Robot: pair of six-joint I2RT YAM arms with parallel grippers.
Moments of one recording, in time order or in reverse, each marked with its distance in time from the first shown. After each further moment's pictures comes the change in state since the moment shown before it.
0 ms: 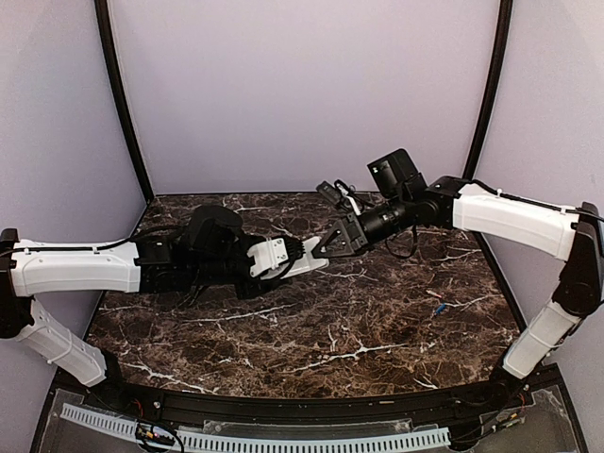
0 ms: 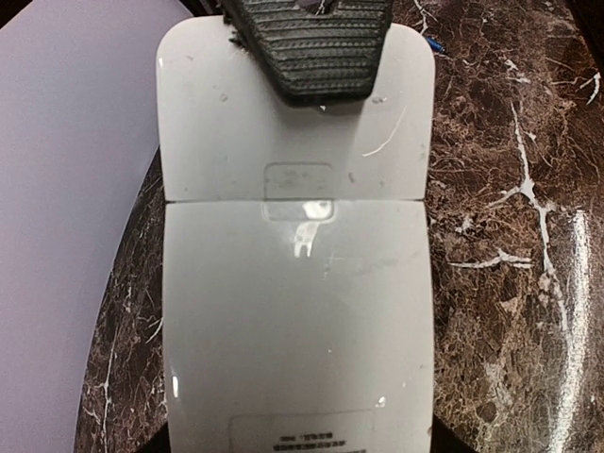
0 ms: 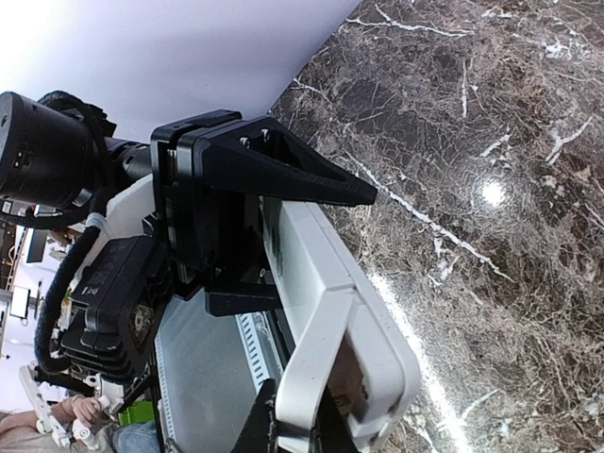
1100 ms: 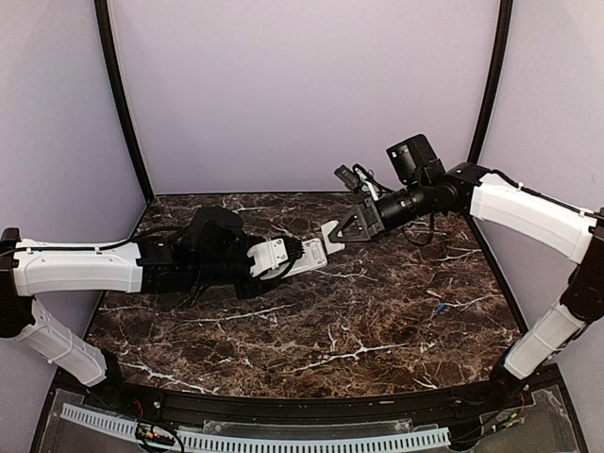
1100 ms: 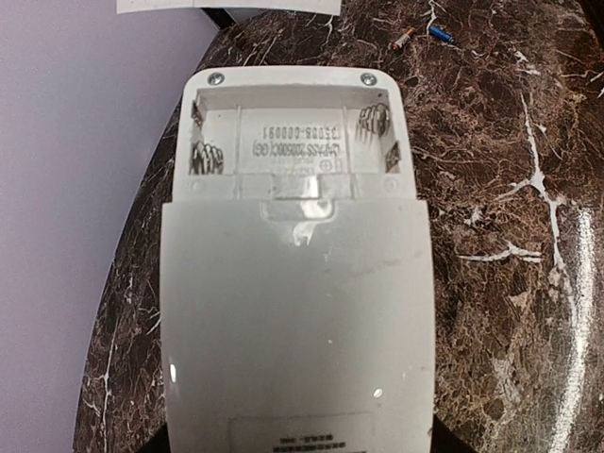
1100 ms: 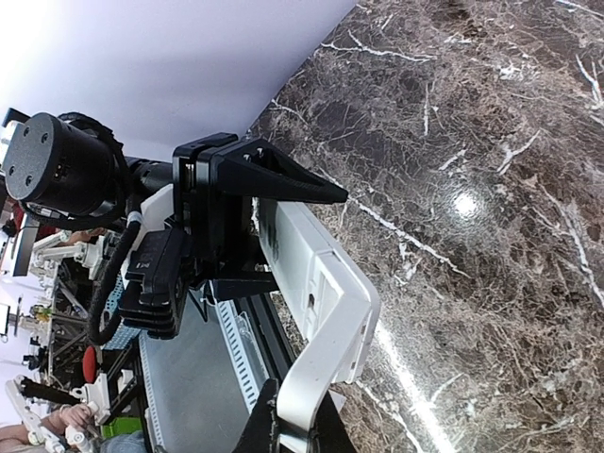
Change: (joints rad) left arm 0.013 0.007 -0.008 0.004 -0.024 -0.002; right arm -0.071 -0.061 0.043 -0.112 0.031 -0.055
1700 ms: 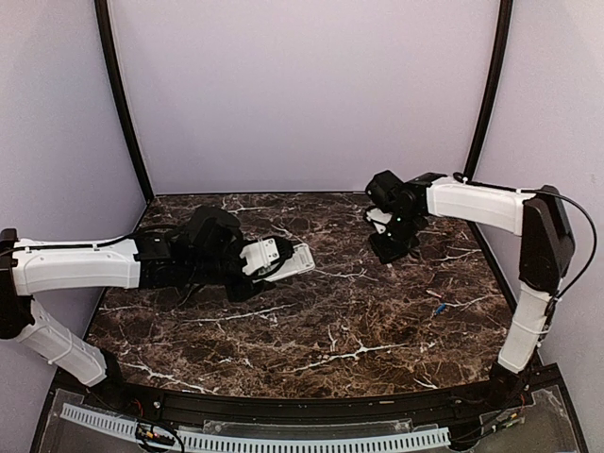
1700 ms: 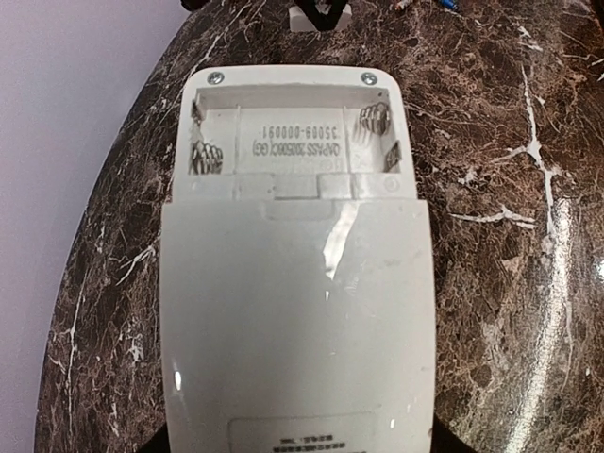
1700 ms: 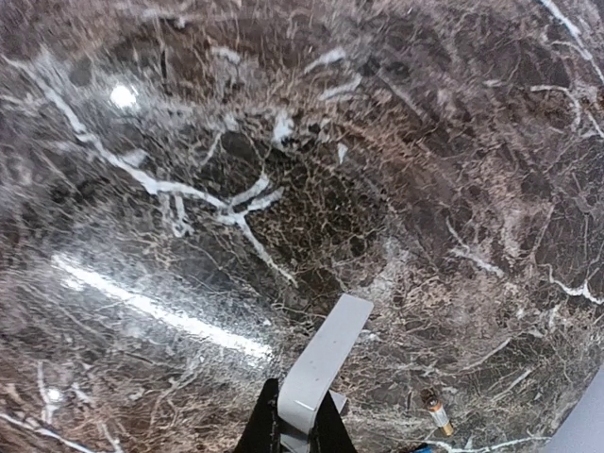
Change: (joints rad) left arm 0.047 -0.005 0.000 -0.116 0.025 -0.079; right arm -0.075 0.291 0.083 -0.336 0.884 -0.145
